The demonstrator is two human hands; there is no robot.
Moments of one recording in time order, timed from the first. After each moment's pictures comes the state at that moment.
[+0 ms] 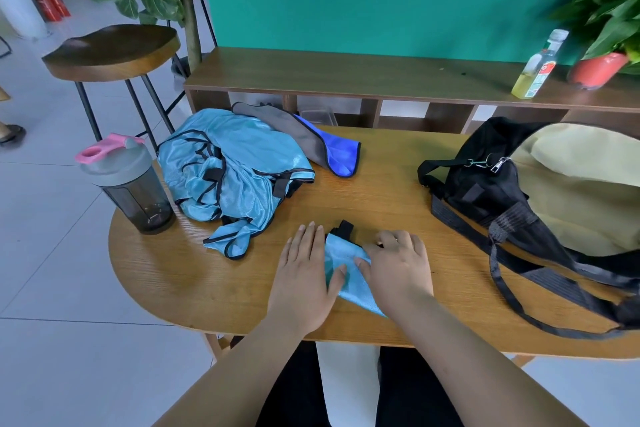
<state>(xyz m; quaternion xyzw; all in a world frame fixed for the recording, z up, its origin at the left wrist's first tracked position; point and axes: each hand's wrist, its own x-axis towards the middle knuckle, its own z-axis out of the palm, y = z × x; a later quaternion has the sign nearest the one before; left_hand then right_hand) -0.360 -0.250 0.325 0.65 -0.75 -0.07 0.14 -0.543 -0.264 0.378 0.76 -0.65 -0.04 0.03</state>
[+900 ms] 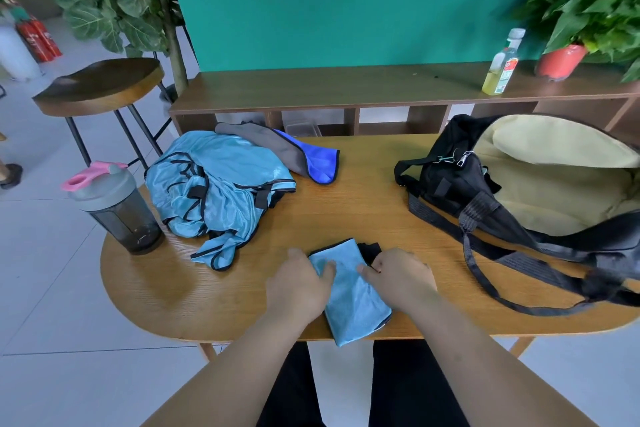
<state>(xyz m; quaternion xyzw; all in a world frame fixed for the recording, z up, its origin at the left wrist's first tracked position) -0.396 -0.240 0.380 0.75 -0.58 -0.25 0.17 -0.584 -0.252 0.390 0.65 -0.73 0.03 -0.19</state>
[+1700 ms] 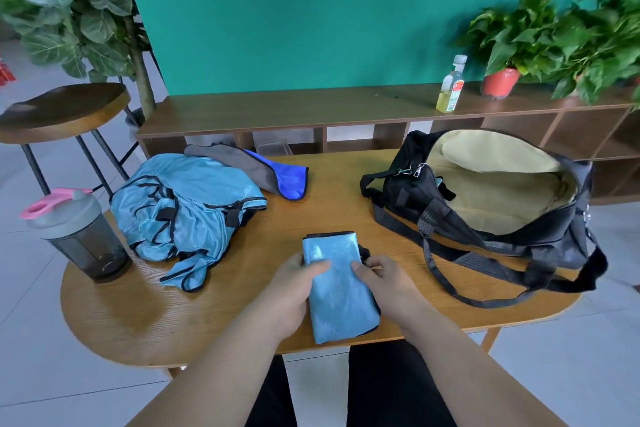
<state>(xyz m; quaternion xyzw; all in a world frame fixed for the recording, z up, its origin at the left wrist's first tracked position) -0.428 -0.237 0.419 0.50 -0.35 -0.71 0.36 -0.614 -0.211 0.406 0.43 -0.67 0.35 -0.48</state>
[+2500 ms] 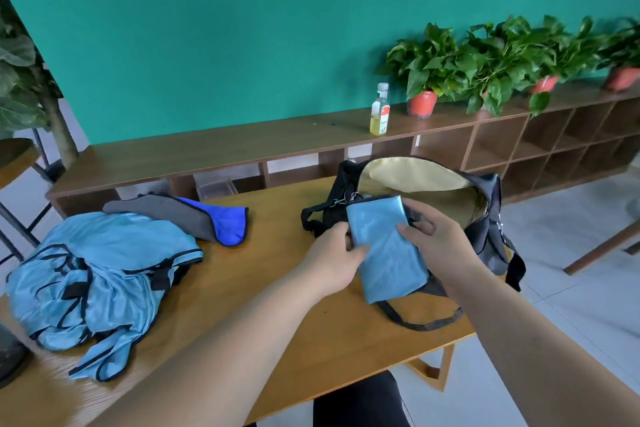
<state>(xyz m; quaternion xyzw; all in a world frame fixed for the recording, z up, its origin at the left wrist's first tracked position) -0.583 -0.297 0.490 0.45 -0.73 -0.45 0.23 -0.769 -0.222 0.506 0.42 -0.62 0.56 -0.35</state>
